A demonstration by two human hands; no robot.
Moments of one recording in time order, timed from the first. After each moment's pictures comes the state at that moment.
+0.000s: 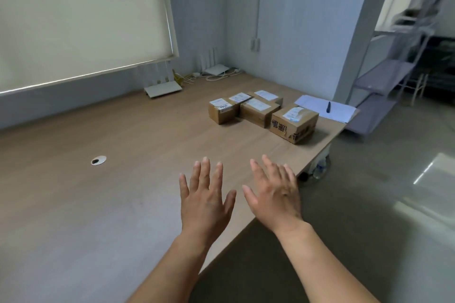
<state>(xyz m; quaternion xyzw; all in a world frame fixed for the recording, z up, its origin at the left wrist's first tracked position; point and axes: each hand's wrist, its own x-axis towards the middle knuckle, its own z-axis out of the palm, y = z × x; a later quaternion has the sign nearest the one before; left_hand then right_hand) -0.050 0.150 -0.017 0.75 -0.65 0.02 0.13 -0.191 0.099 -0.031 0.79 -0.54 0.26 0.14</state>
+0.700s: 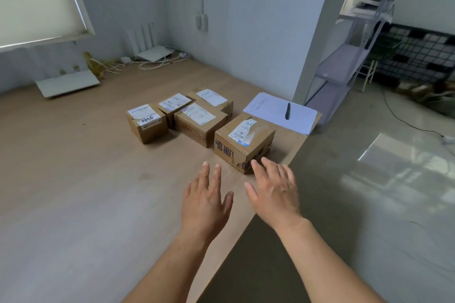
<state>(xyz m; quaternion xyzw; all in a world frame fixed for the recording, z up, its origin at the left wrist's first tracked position) -0.184 -0.141 -0.060 0.70 -0.69 -0.11 0.14 -0.332 -0.166 -0.051 0.75 -0.63 0.16 0.11</state>
